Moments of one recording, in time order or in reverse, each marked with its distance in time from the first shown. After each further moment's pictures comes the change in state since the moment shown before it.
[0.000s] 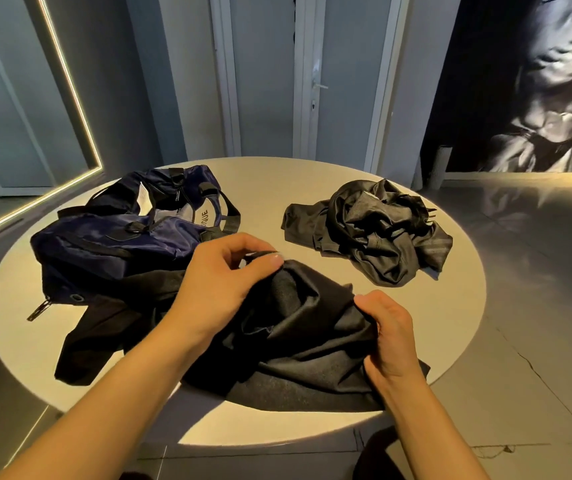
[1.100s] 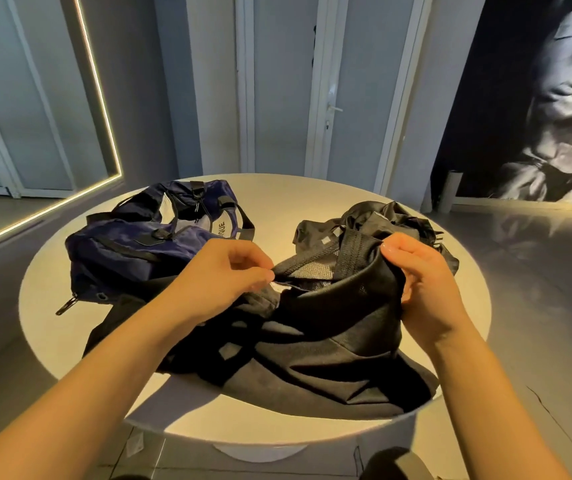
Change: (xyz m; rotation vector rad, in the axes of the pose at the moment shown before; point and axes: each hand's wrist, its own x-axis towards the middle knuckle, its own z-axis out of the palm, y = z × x) left_hand 0.011 0.019 -0.040 0.246 -0.155 -0.051; right_hand 0.011 -0.111 0.044 -0.227 -0.362 -0.070
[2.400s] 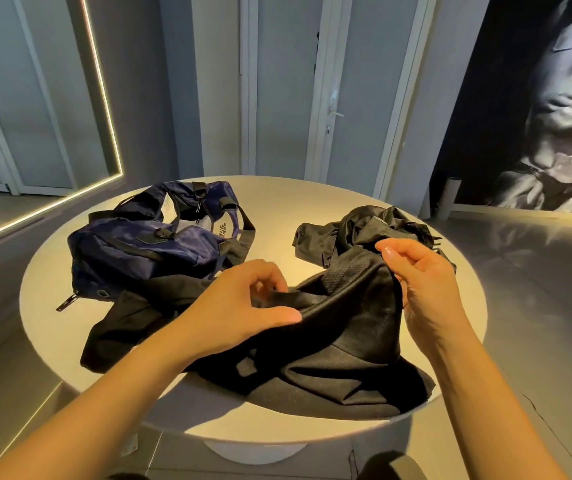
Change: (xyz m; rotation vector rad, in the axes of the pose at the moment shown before) left_hand -0.016 -0.016 0.019 0.182 -0.113 0.115; right_hand 0.003 0.007 -0.004 -0.119 0.232 -0.030
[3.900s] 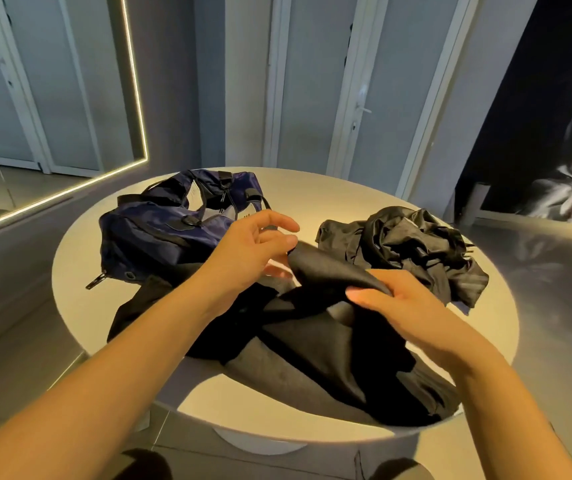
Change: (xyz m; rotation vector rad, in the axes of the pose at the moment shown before) left_hand 0.026 0.004 -0.024 -0.580 0.218 -0.167; right_hand -0.007 0.000 0.024 -0.540 -0.653 0.060
